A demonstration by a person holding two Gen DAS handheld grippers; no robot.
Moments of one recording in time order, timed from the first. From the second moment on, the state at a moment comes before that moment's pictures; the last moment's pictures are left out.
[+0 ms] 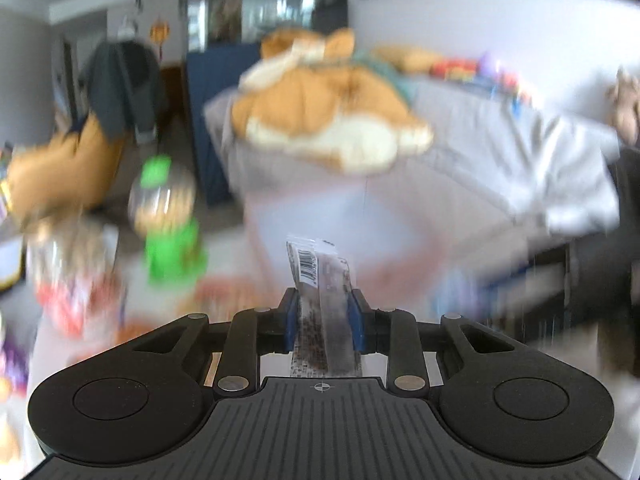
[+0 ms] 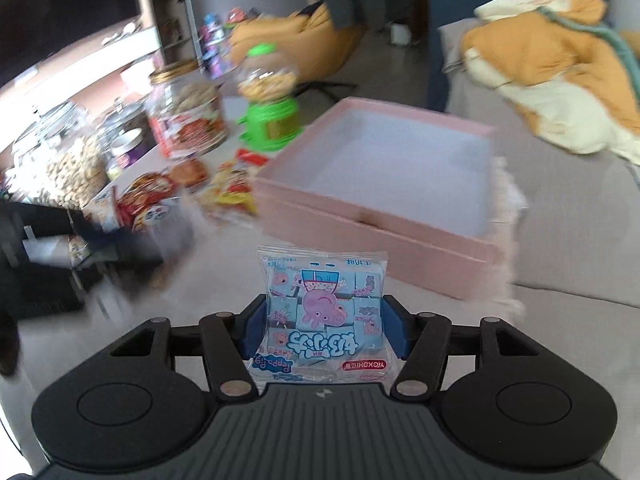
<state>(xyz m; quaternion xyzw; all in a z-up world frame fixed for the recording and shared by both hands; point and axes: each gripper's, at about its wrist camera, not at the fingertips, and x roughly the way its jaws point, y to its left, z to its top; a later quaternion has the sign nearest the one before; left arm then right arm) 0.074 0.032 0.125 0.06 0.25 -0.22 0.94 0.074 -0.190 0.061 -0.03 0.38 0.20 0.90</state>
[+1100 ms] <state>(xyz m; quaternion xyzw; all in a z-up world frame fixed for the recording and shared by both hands) 0.055 0.241 0.055 -0.12 0.27 0.03 0.96 0.175 -0.145 0.101 0.03 0.37 0.15 0.92</state>
